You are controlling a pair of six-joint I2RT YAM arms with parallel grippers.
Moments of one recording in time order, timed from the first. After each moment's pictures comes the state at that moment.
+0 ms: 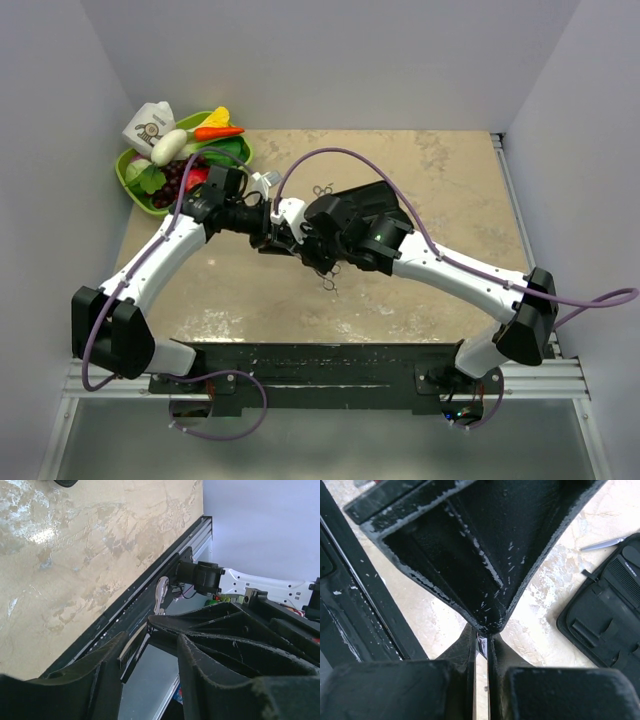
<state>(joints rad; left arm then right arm) -0.34 1.39 1.15 -0.68 0.89 -0.55 1.02 1.52 1.42 -0.67 0.02 -0.05</state>
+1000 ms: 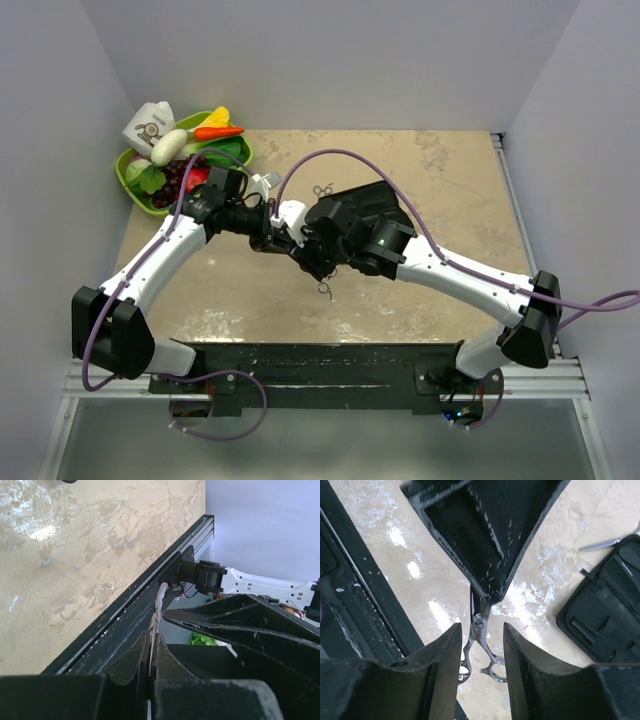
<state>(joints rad) -0.34 1.39 1.15 -0.69 0.89 -0.55 1.05 1.50 1.42 -0.67 0.04 -0.05</state>
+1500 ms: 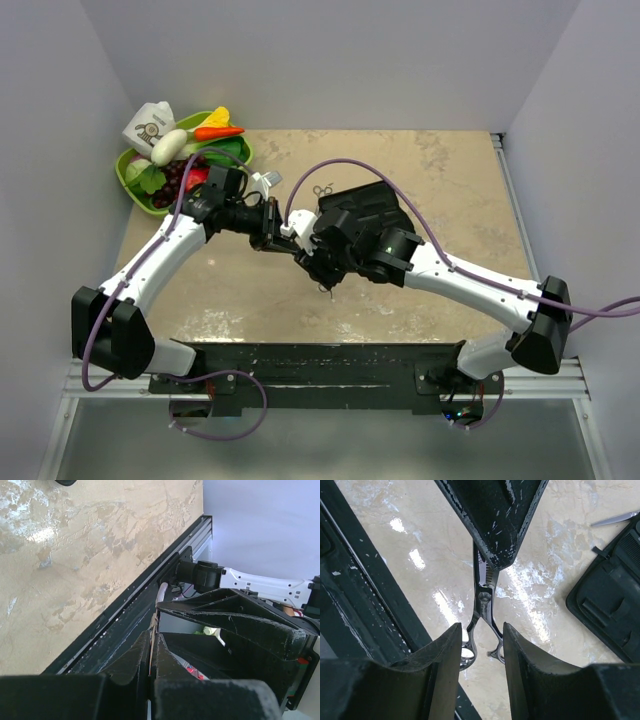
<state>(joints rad) -0.34 1.39 1.15 -0.69 0.90 -0.55 1.05 1.44 1.32 -0.68 0.04 -0.02</state>
